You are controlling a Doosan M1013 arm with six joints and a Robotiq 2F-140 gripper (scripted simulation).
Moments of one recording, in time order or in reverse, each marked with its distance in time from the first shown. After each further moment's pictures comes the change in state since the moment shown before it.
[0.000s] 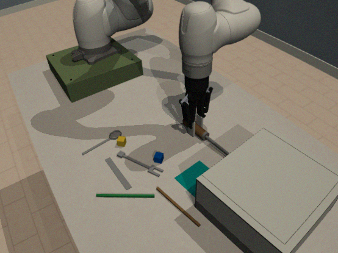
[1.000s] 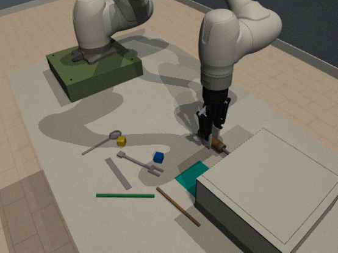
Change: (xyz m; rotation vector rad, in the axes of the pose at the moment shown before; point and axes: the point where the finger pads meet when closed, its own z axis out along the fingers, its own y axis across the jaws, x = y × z) arm 0.078 0.000 0.000 0.000 0.000 0.000
